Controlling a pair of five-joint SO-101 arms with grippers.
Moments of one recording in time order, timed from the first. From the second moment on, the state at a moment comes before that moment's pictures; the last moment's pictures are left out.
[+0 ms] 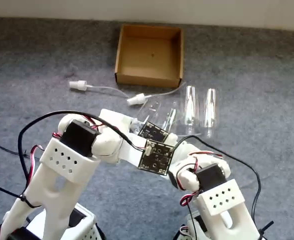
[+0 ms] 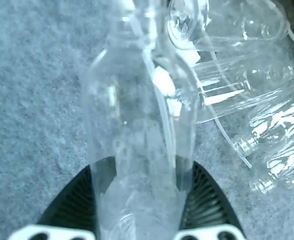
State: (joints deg) left arm 26.9 -36.0 21.8 89.6 -73.0; right arm -28.8 -60.3 59.2 68.8 37.1
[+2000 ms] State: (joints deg) left arm 23.4 -36.0 12.4 91.7 -75.3; right arm -33.0 -105.1 89.2 52.8 26.2
